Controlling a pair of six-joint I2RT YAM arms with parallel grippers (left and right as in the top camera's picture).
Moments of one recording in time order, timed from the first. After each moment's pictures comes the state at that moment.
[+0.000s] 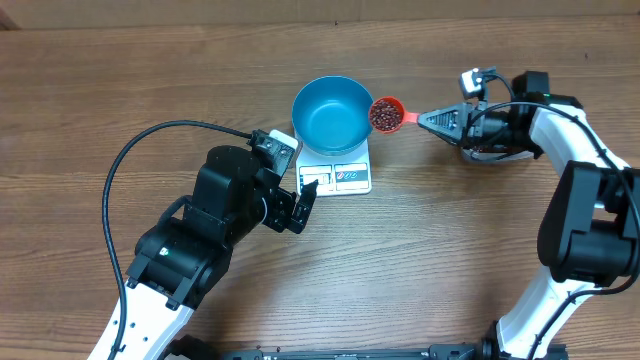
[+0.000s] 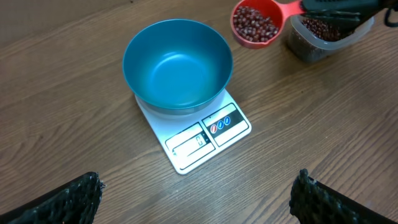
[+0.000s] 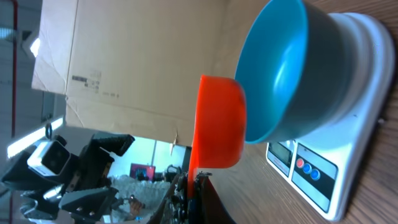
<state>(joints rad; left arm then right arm) -0.49 1.05 1.03 -0.66 0.05 -0.02 -0.15 2.03 1.42 -0.84 -1.49 -0.18</state>
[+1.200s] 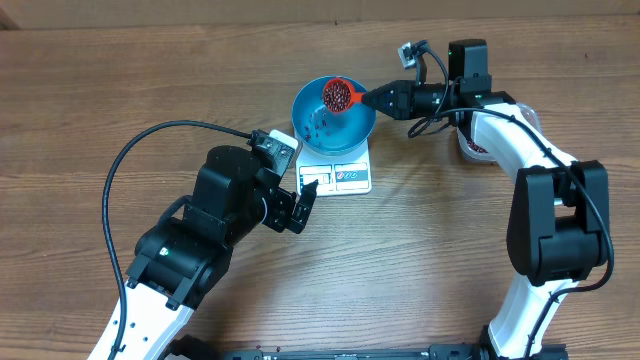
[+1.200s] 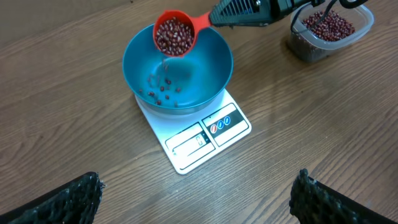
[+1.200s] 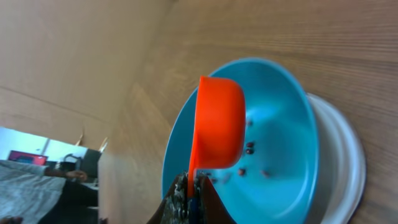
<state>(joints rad) -0.49 1.05 1.03 -0.66 0.05 -0.02 0.11 2.03 1.41 -0.14 -1.05 0.22</state>
